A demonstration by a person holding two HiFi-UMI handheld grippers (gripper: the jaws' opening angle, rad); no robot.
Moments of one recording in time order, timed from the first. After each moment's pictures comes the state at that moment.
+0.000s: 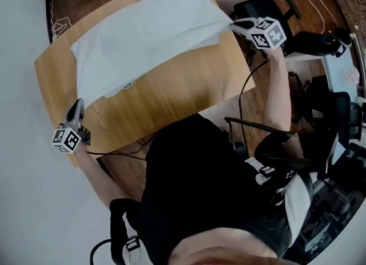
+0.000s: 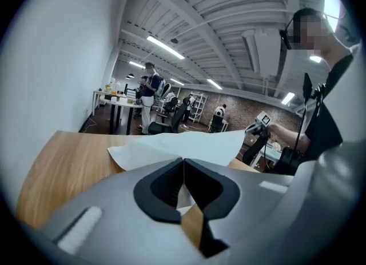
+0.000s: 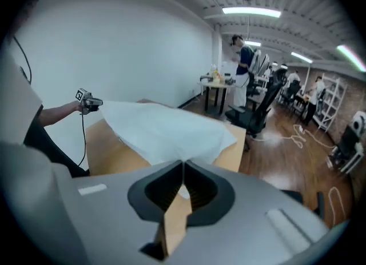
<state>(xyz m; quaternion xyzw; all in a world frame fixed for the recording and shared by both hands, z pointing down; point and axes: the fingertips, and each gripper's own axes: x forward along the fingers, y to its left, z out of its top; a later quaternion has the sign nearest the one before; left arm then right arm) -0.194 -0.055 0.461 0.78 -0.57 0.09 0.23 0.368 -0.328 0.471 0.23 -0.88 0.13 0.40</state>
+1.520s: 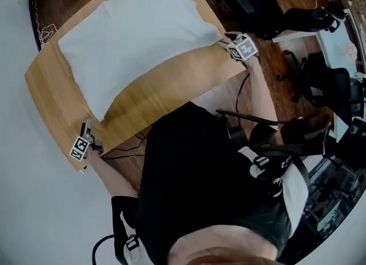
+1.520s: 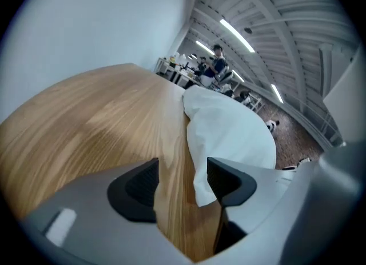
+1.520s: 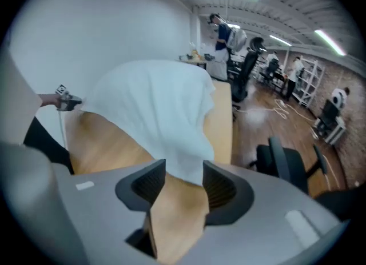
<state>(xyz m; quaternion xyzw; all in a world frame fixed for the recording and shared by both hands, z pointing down) -0.256 0.058 0.657 0.57 -0.68 0.03 0.46 0.445 -0.256 0.644 0.31 -0.82 0.19 0.45</state>
